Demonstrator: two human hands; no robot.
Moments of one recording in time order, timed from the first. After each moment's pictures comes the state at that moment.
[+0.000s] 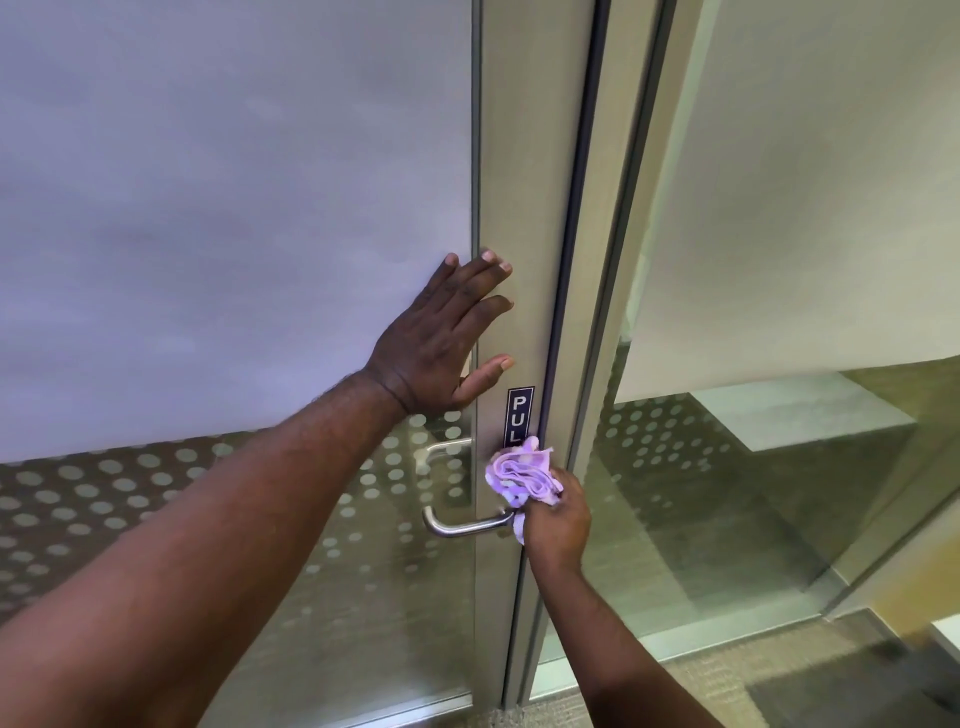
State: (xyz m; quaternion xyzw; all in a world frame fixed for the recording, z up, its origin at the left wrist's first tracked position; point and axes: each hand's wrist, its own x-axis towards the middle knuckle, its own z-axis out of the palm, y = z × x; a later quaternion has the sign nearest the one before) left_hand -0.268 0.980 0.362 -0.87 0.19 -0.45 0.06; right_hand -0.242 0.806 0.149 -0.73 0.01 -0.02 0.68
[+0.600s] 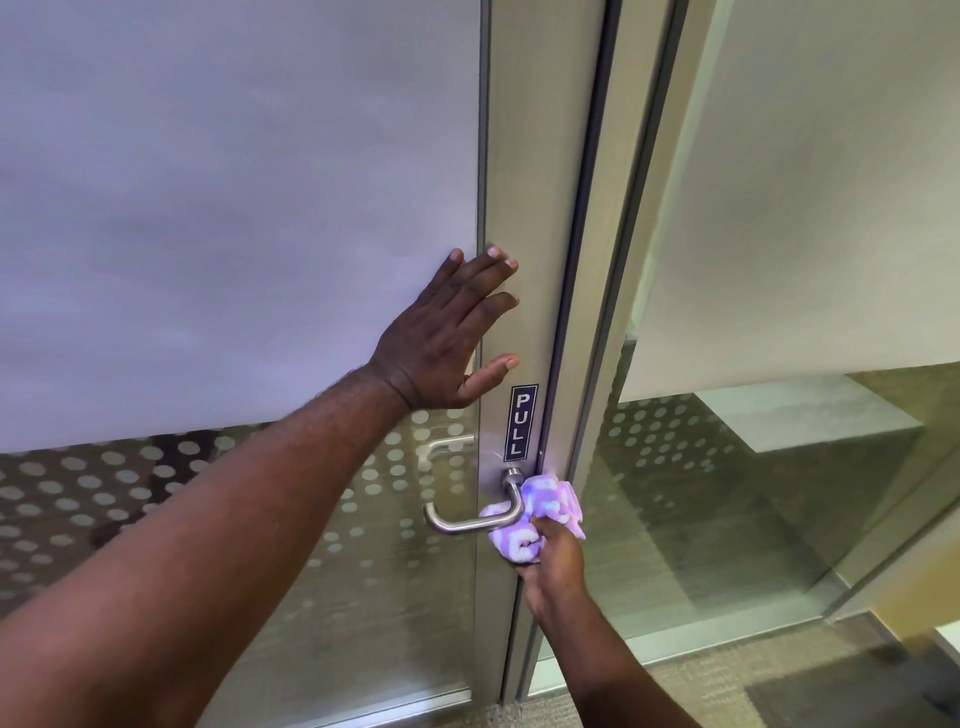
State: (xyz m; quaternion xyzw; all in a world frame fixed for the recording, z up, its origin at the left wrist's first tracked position) left_hand -0.266 0.981 0.361 -0.87 0.19 -0.45 0.08; right_hand -0.250 0.795 0.129 -0.27 0.17 0.34 0.88
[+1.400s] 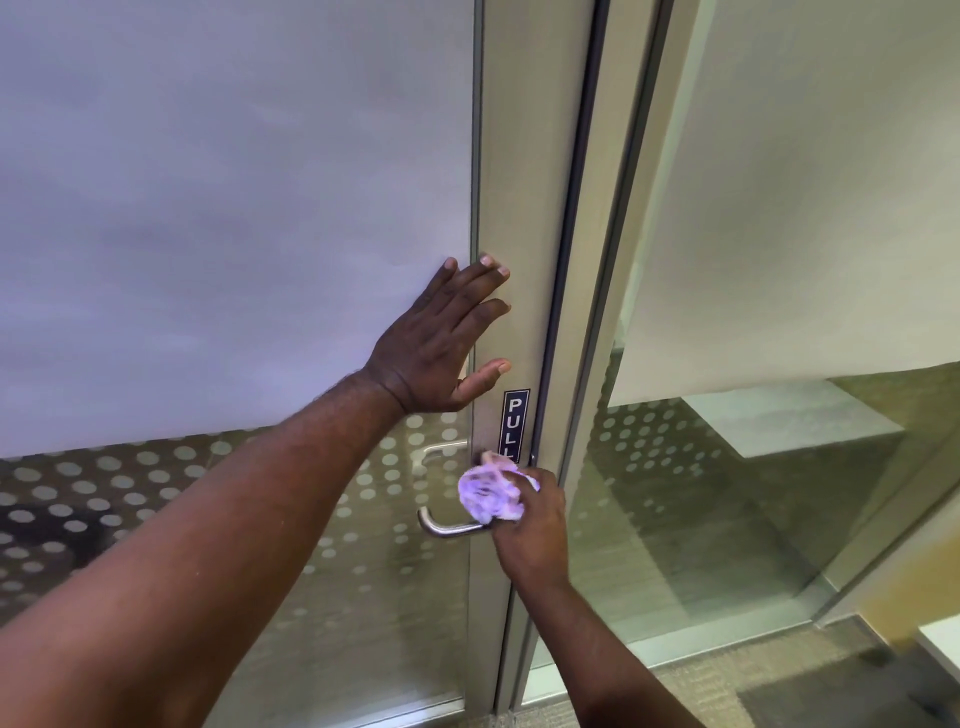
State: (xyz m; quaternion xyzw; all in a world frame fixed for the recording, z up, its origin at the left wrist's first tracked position) left_hand -0.267 0.981 0.362 -0.87 0.19 -0.44 0.08; right_hand -0.252 0.800 0.140 -0.82 -0.21 -0.14 0.51
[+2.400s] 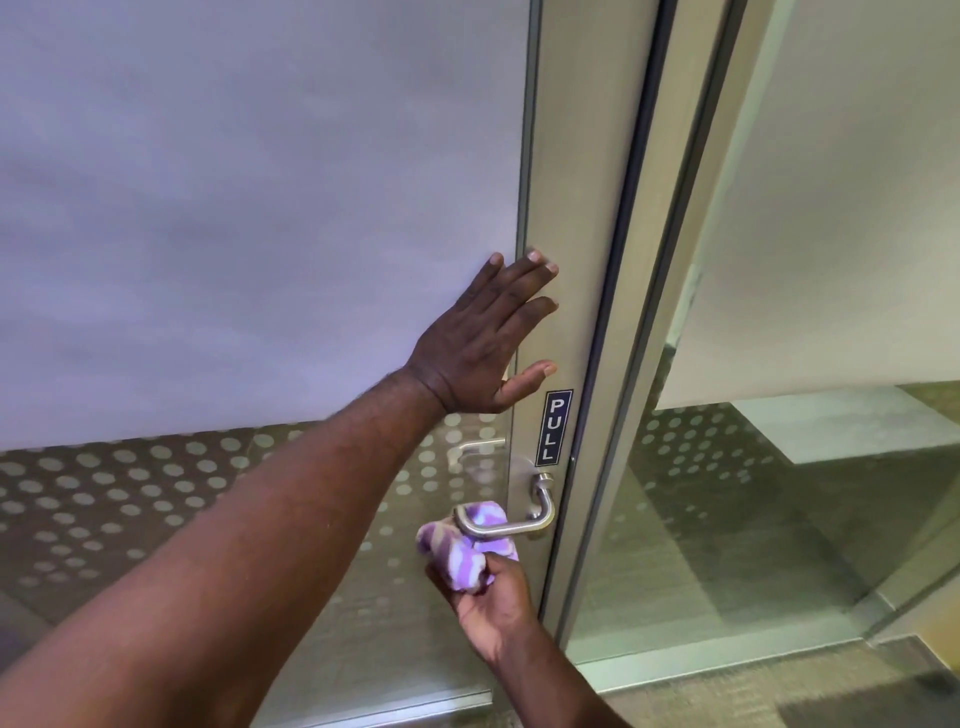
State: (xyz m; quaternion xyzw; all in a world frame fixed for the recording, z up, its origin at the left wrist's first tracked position) left_hand -0.264 0.983 0.360 -0.87 0.19 -0.45 0.08; right_hand -0.324 0.859 0.117 -0.31 0.05 0.40 0.86
